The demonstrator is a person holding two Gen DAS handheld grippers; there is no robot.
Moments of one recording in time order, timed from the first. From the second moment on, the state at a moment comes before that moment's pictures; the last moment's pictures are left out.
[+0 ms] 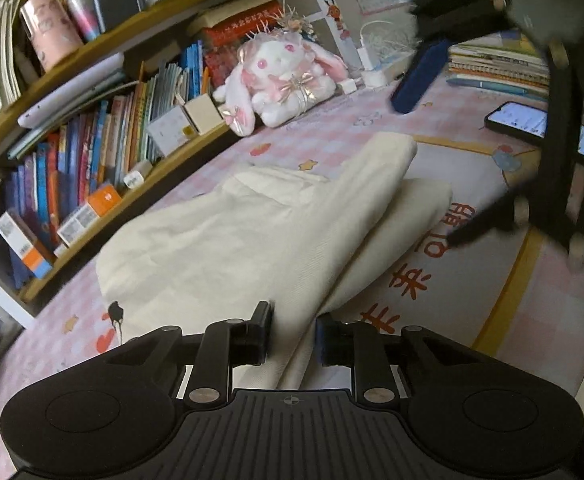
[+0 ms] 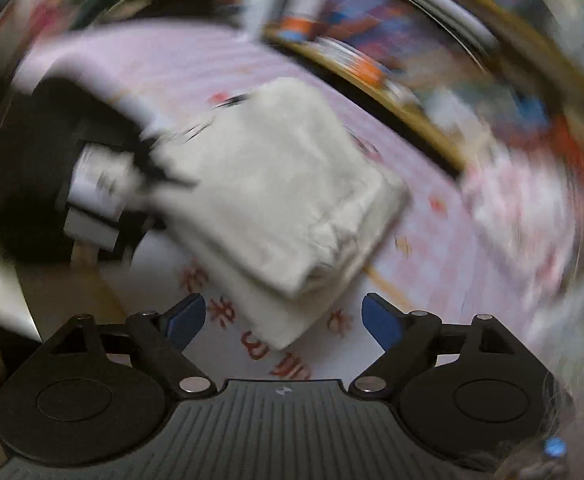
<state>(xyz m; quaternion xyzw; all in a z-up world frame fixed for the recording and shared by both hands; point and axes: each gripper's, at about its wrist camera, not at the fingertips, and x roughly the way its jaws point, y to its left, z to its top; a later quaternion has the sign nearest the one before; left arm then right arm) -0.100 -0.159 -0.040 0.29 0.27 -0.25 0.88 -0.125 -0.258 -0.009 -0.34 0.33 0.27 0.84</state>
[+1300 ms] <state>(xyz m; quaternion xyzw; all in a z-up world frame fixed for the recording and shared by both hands) -0.131 -0.136 -0.070 0.43 0.26 -0.19 0.84 -0.123 -0.234 -0.069 -0.52 0.26 0.31 0.75</state>
